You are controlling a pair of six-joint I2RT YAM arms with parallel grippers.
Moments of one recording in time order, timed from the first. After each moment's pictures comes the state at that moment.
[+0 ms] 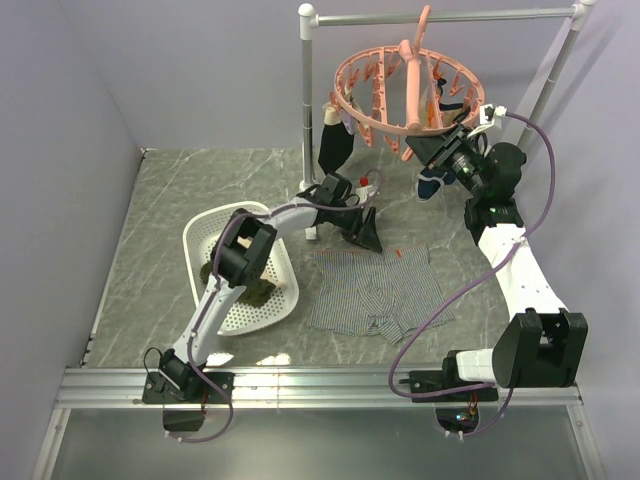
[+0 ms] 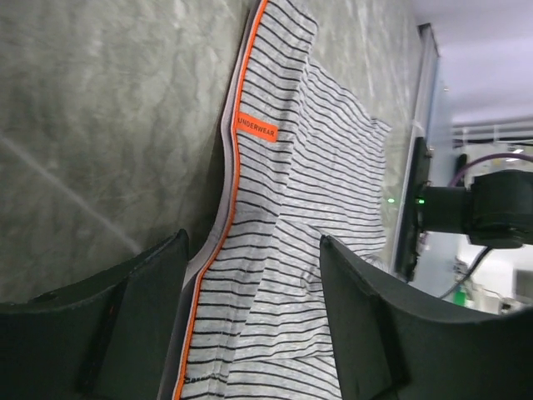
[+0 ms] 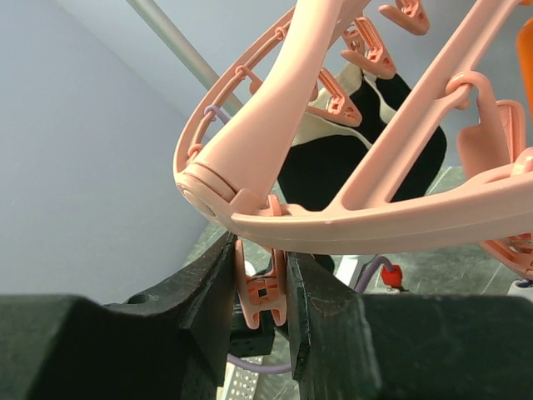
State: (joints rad) left arm -0.64 2.50 1.95 -0.25 0.95 -0.31; right arm -0.01 1.32 1.11 0.34 -0.57 0.72
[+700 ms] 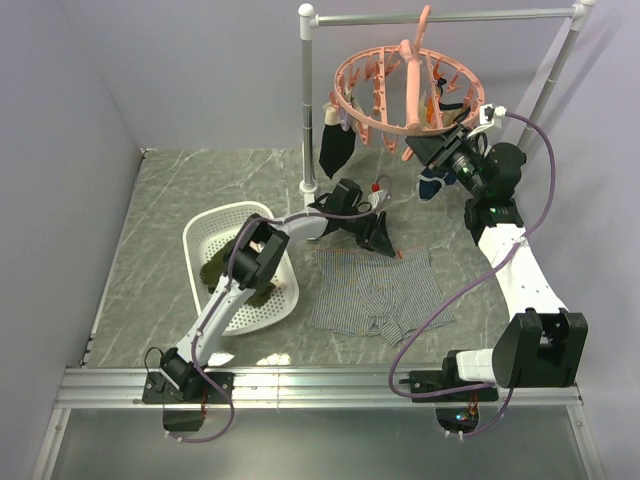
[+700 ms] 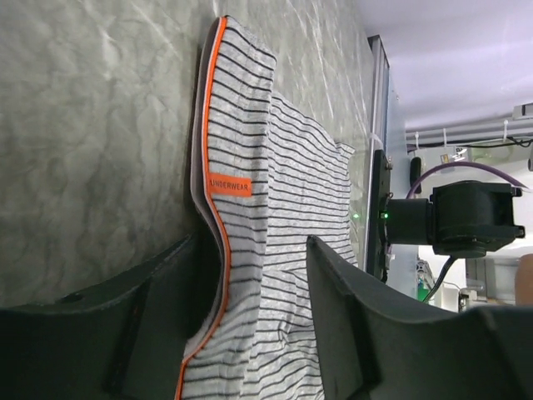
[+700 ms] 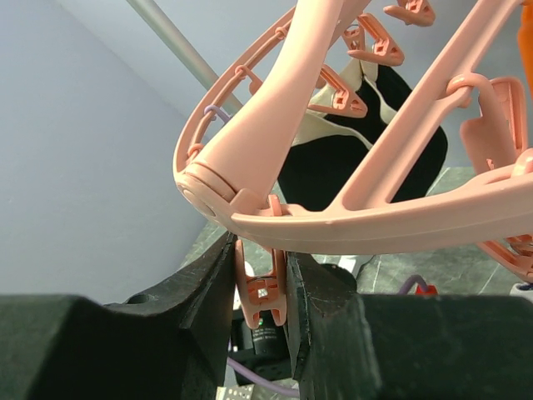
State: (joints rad) left arm -0.69 2.61 2.01 -0.04 1.05 -0.52; right arm -0.01 1.32 1.11 0.34 -0.57 0.71
